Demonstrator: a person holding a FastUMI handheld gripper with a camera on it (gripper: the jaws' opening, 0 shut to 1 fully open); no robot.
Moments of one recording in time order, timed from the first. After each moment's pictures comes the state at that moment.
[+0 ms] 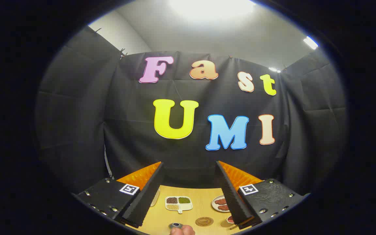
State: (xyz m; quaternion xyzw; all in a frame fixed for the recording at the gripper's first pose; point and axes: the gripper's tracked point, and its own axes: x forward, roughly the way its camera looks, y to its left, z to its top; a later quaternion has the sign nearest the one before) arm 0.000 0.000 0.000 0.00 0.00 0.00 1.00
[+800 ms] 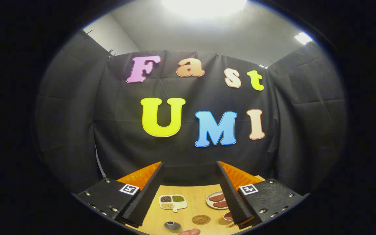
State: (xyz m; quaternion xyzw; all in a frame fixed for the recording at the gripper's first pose) arm -0.003 -0.031 -0.023 0.02 0.01 -0.06 1.00
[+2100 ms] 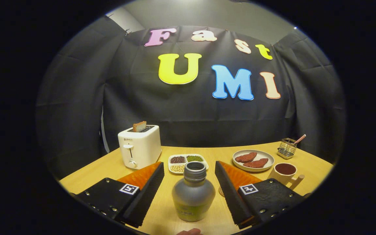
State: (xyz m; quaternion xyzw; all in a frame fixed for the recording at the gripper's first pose) arm 0.027 0.064 -0.343 0.01 0.06 0.01 1.00
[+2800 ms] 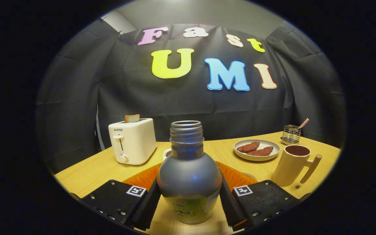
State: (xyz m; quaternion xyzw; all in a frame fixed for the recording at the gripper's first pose) arm 0.042 0.052 -0.388 0.05 0.06 0.00 1.00
